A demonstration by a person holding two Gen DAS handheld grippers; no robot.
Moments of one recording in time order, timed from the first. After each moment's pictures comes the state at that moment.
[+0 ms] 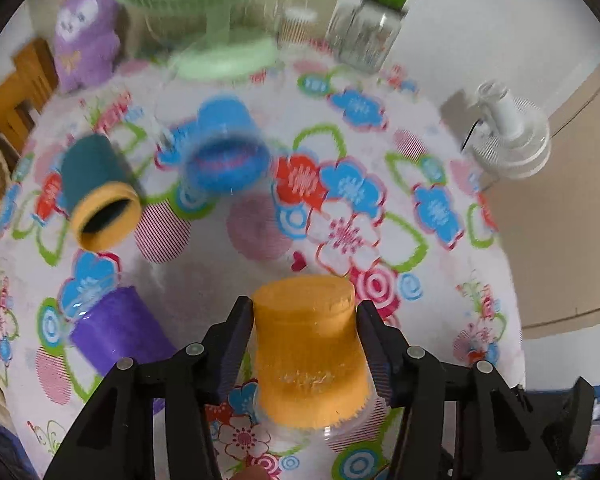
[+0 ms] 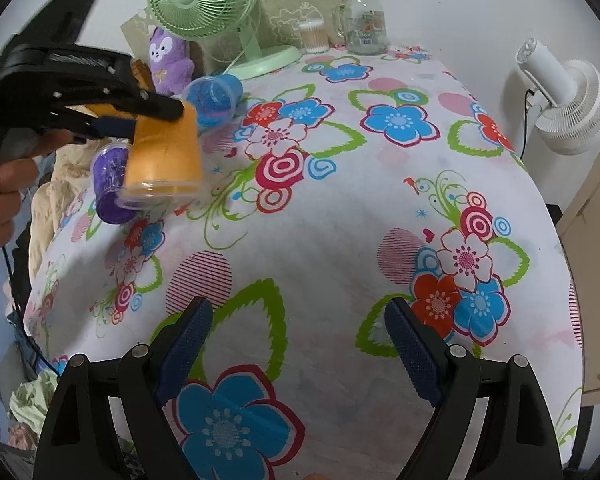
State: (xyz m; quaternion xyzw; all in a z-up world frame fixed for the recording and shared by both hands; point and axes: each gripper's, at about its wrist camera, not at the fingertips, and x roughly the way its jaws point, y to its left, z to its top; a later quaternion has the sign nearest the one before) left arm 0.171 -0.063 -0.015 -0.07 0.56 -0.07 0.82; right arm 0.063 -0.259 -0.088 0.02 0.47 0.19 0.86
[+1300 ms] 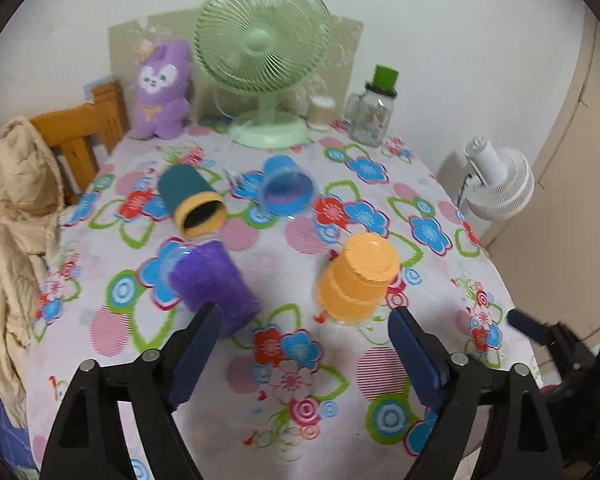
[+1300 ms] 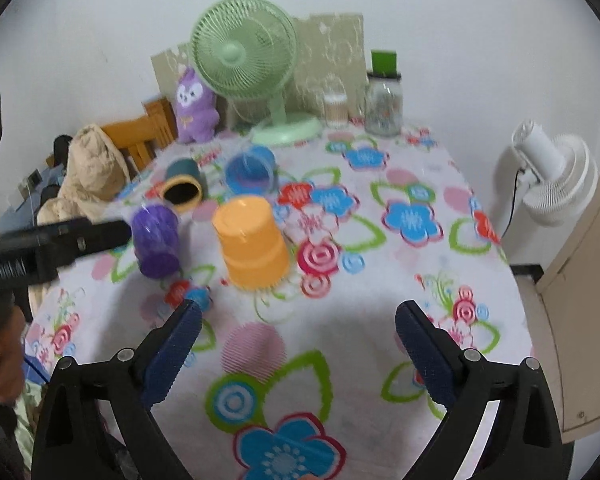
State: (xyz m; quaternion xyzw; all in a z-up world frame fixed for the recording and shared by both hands) left arm 0.047 -0.025 0.020 -0.06 0.42 -0.03 0.91; right arm 0.044 -0.218 -0.014 -0.02 0.37 0.18 0.91
